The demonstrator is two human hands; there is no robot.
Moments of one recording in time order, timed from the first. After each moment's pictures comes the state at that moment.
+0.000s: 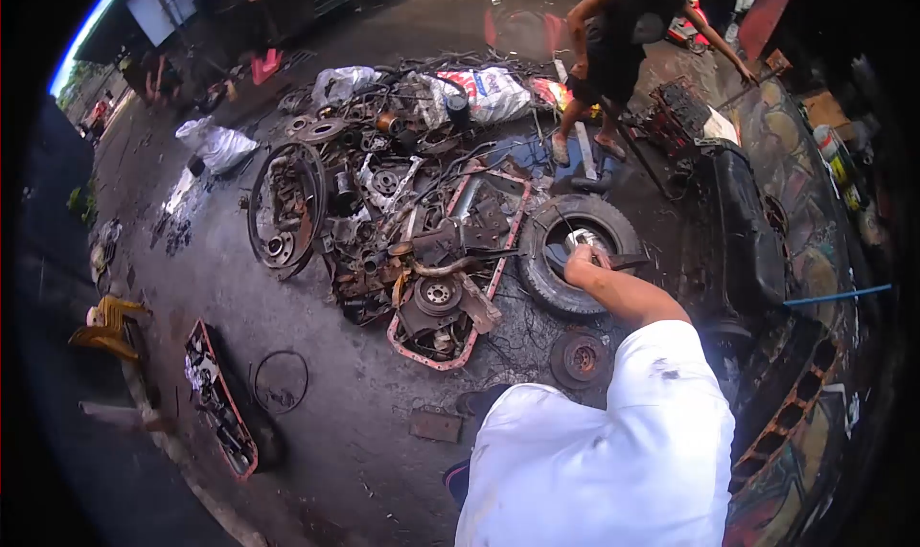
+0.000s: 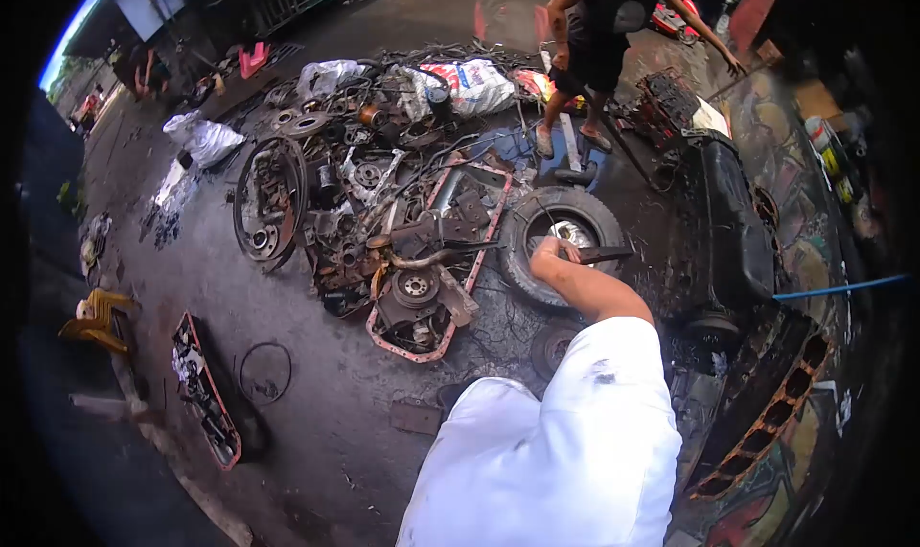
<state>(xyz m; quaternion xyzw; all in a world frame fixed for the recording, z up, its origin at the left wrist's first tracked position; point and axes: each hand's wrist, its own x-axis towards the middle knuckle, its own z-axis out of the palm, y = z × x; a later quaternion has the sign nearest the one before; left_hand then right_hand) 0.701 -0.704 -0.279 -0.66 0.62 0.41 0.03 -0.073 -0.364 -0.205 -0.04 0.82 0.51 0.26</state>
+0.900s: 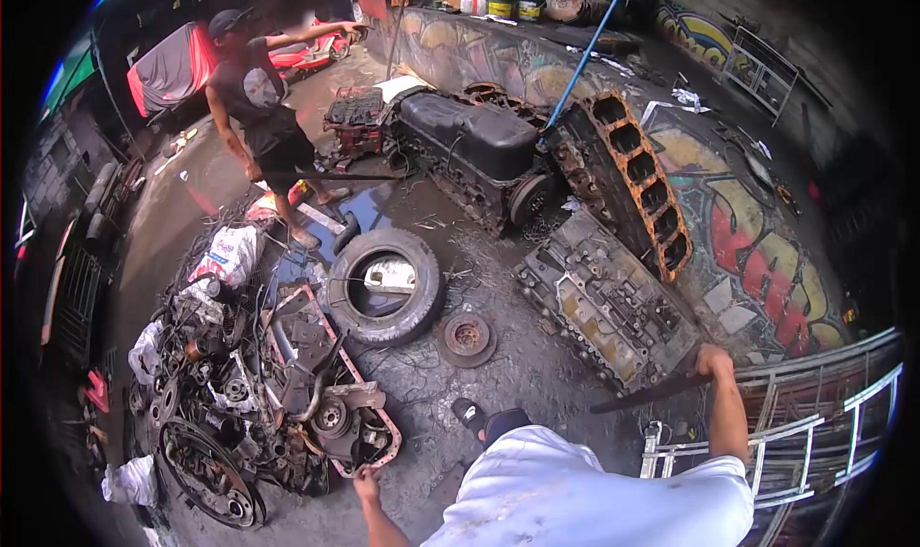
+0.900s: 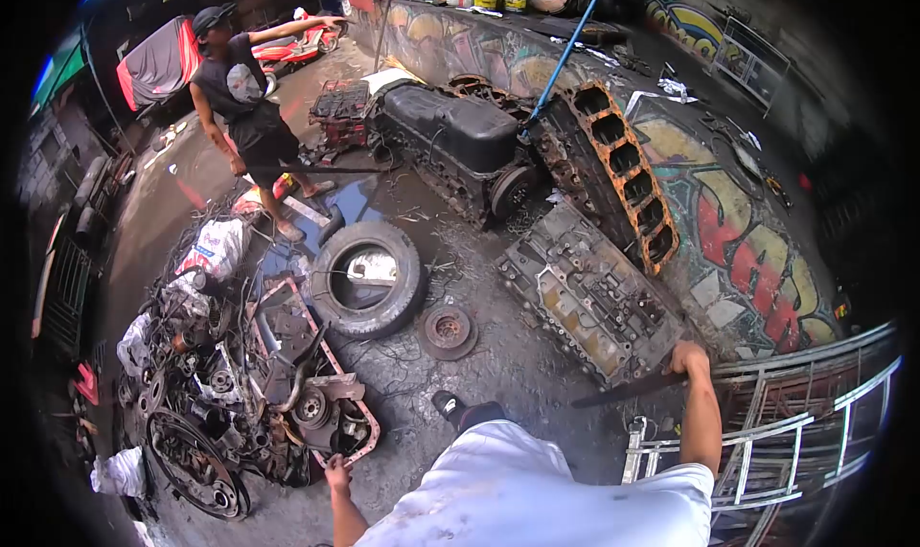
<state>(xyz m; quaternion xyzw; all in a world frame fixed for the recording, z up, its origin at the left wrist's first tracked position) 0.295 -0.734 -0.371 -0.16 0.76 0.59 0.23 0.785 -0.007 -0.021 0.59 0.74 -0.08 0.31</state>
